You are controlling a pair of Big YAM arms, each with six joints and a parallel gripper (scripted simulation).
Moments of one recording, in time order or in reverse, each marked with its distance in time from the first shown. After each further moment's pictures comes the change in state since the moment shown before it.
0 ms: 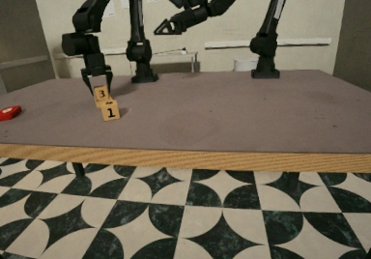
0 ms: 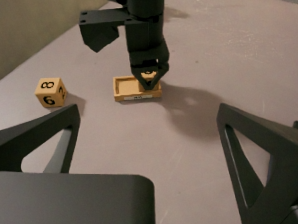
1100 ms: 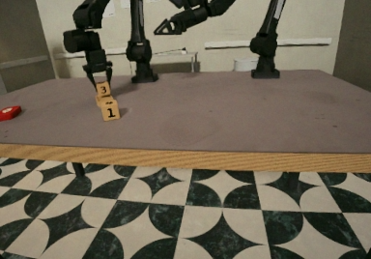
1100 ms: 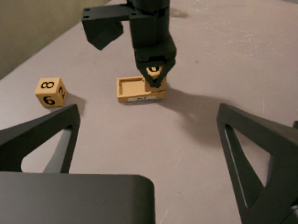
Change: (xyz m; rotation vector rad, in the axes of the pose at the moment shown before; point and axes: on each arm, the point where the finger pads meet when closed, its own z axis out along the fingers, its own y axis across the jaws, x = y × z) left arm 0.000 0.000 0.000 0.000 0.000 0.000; right arm 0.012 0.012 -0.013 -0.028 0.027 0.000
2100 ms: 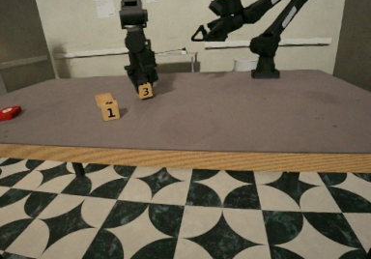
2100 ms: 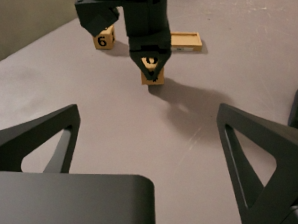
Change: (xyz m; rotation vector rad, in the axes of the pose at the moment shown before) left arm 0.073 0.048 -0.127 -0.129 -0.008 -0.039; right arm -0.103 0.130 0.014 -0.002 0.012 -0.011
